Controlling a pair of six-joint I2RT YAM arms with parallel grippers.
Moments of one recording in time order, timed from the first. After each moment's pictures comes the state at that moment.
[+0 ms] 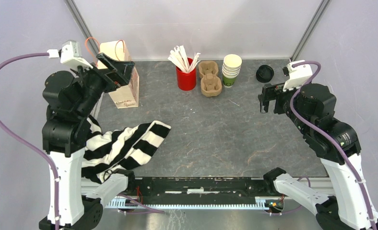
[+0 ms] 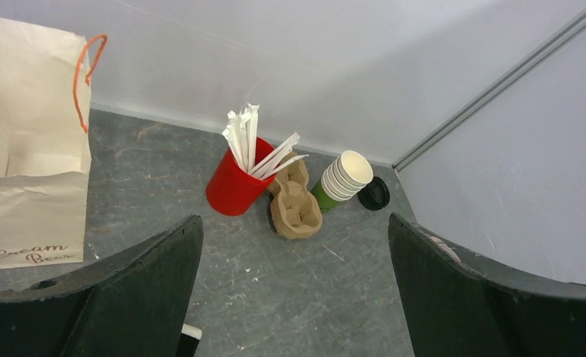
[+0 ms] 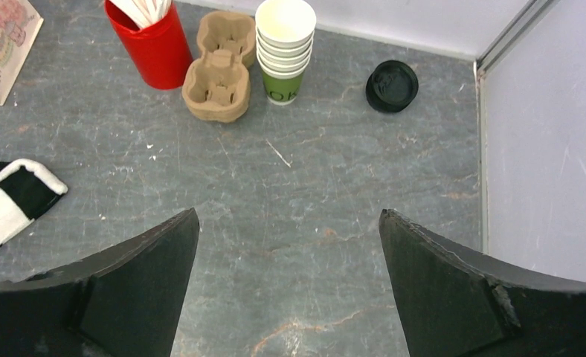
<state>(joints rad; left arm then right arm) -0.17 0.97 1.68 -0.73 0.06 -0.51 0.48 0.91 1.54 -0.96 0.30 0.04</state>
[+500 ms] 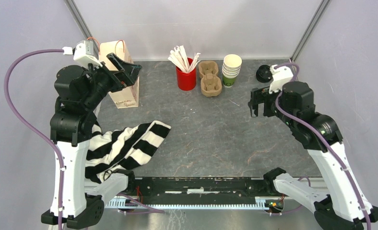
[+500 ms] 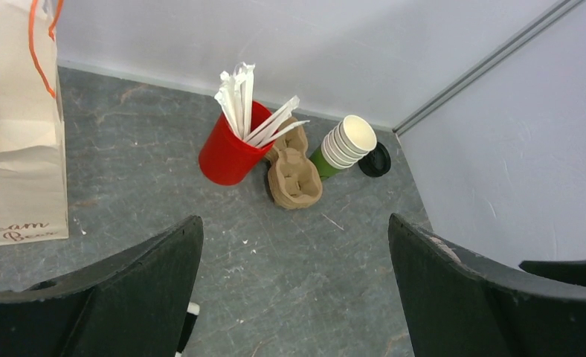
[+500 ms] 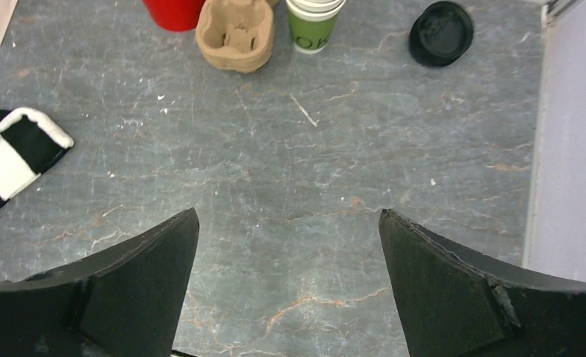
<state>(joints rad) -0.14 1.01 1.62 -0.73 0.17 -0.51 0.45 0.93 1.40 -0.95 0.18 0.08</state>
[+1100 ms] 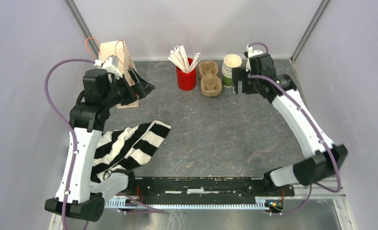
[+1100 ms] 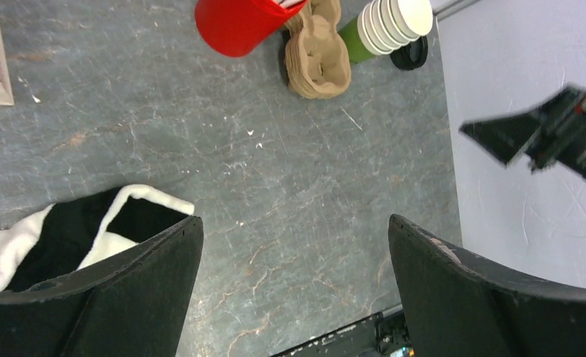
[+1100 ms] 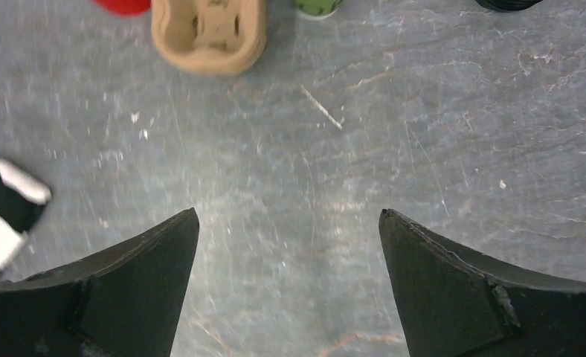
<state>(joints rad) -0.14 1.05 1.39 -0.82 0.30 -0.54 0.32 1.47 1.55 -0.83 0.13 0.24</state>
